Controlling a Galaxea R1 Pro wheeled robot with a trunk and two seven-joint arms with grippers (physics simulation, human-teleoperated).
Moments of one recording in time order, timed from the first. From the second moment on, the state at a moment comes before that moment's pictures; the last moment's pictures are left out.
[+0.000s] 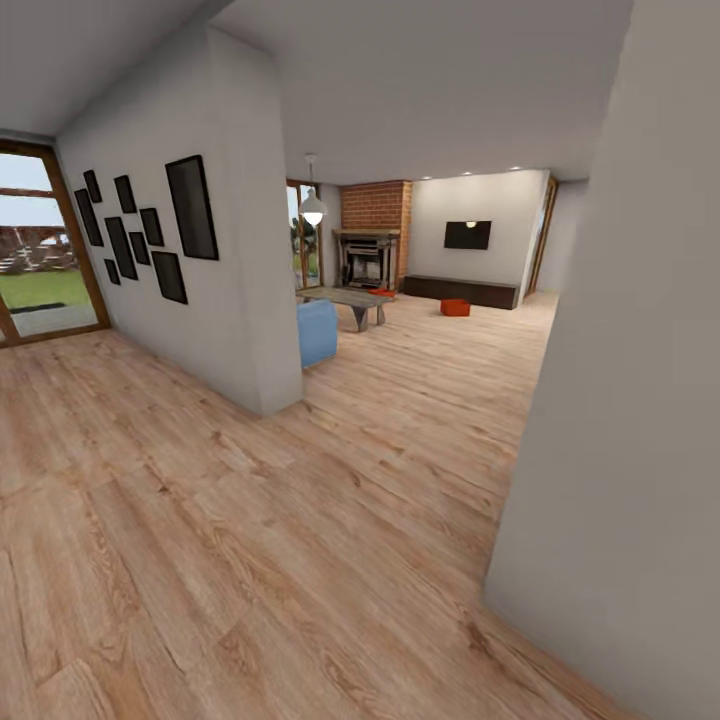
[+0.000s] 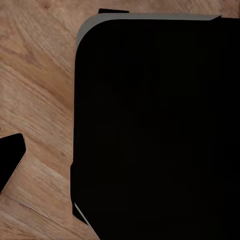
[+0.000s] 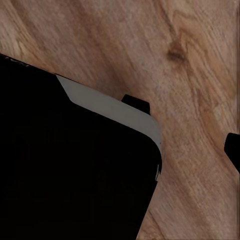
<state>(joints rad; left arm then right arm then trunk) 0.00 0.01 0.04 -0.02 0.04 -0.06 -0.01 -0.11 0.05 0.56 0.03 -0.19 -0.17 -0.06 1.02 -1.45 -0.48</state>
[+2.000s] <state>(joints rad) 0.00 0.01 0.04 -0.02 0.04 -0.06 -0.01 -0.11 0.05 0.56 0.03 -0.18 -0.17 -0.07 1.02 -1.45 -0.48</state>
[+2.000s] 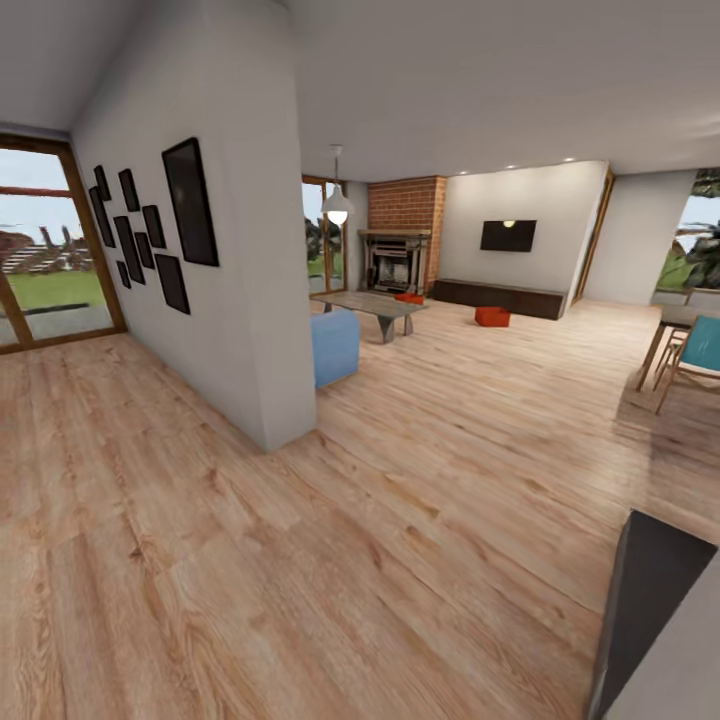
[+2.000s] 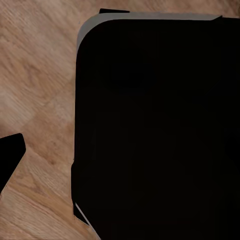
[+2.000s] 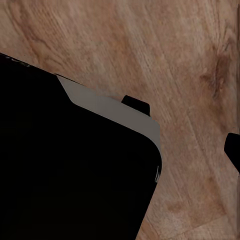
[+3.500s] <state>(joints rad) 0.00 0.01 0.04 -0.02 0.04 -0.06 -0.01 -0.11 -0.03 0.56 0.03 -0.20 -0.18 -0.06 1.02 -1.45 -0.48</state>
